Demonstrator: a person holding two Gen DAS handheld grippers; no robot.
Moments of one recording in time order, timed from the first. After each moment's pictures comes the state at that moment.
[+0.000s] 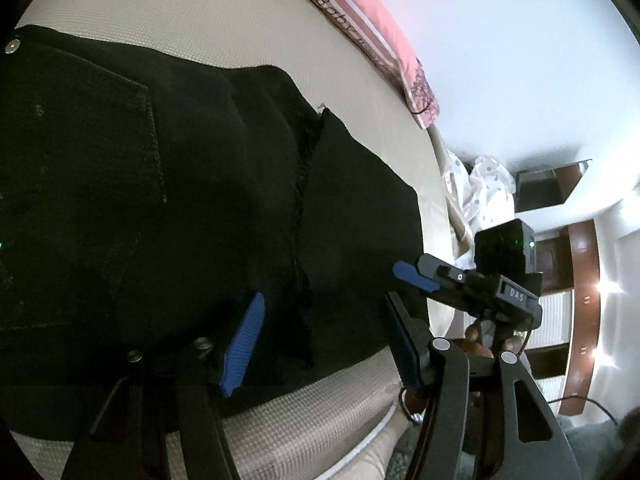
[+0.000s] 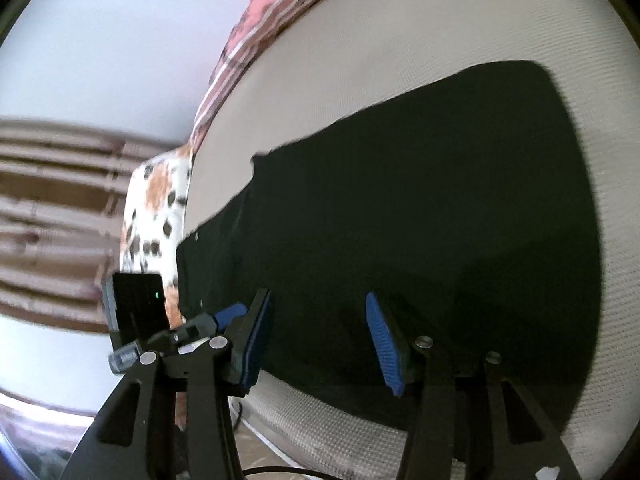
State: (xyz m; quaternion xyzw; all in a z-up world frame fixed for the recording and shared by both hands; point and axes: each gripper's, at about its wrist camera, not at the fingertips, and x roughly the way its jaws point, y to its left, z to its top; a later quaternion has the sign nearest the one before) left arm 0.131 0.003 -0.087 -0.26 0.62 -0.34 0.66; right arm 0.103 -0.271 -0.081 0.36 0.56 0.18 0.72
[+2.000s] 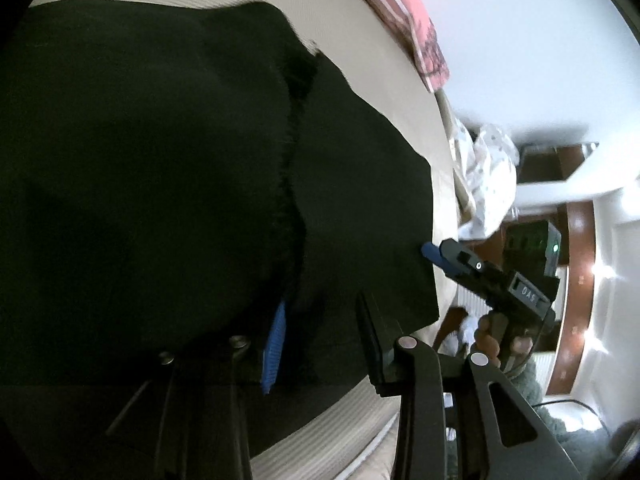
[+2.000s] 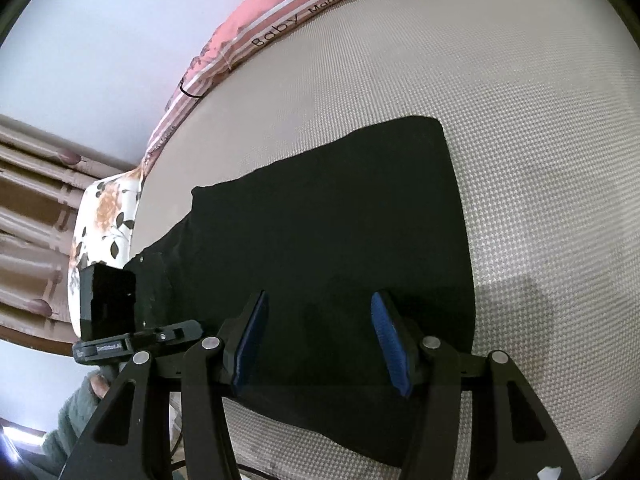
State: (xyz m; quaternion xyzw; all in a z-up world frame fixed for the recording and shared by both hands) left arm 0.151 -0.039 -0.122 -0.24 0.67 -0.37 0.60; right arm 0.086 -0.314 -0.077 0.31 0.55 0.07 0.77
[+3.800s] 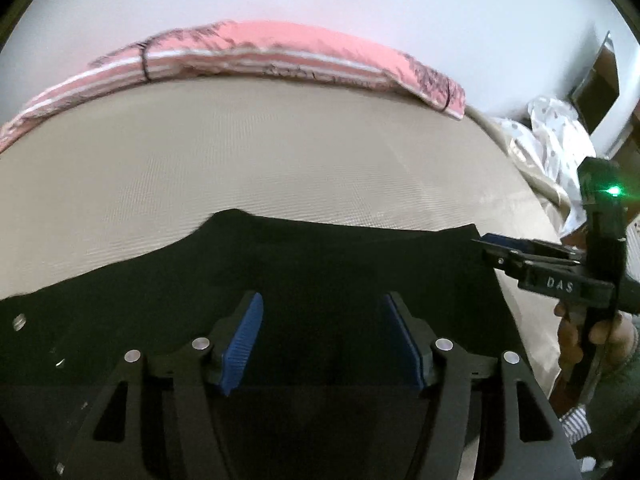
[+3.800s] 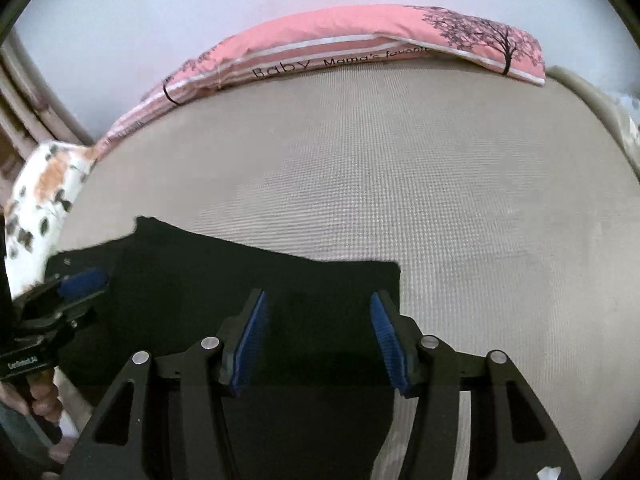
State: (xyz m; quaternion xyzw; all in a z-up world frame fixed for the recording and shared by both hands) left arm 0.160 -0.080 -0.064 0.00 0.51 -0.29 0.81; right arm 0.141 -0.298 -0.068 0.11 0.52 0.00 0.85
